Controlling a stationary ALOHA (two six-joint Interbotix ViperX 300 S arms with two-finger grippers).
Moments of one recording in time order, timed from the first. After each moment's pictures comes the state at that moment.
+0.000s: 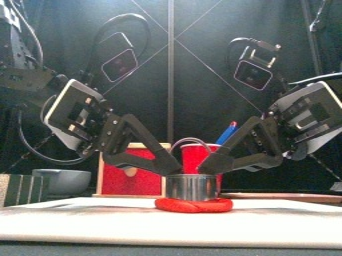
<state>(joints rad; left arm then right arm) -0.31 0.34 0.79 -0.45 -0.72 0.25 0.30 0.27 0.91 0.44 -0.76 -0.13</state>
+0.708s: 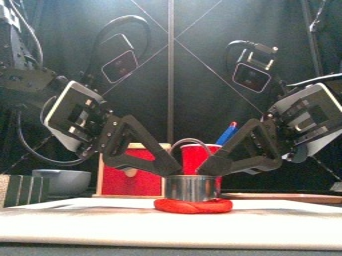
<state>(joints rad) -0.31 0.36 0.79 -0.46 -0.71 0.25 0.30 0.28 0.90 0.46 -0.74 -0.13</state>
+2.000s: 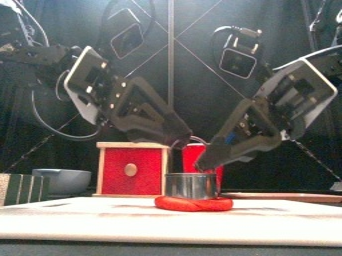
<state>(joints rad) -0.31 0.21 0.77 -0.44 -0.68 0.34 0.29 0.15 0.84 0.42 -0.58 -0.14</state>
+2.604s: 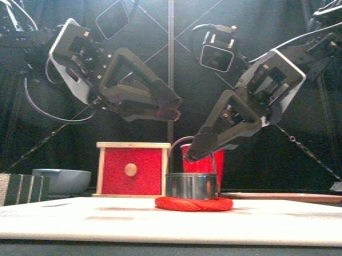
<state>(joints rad) -0.32 0.12 0.83 -0.42 -0.71 0.34 0.17 0.10 0.75 0.31 -0.27 -0.13</state>
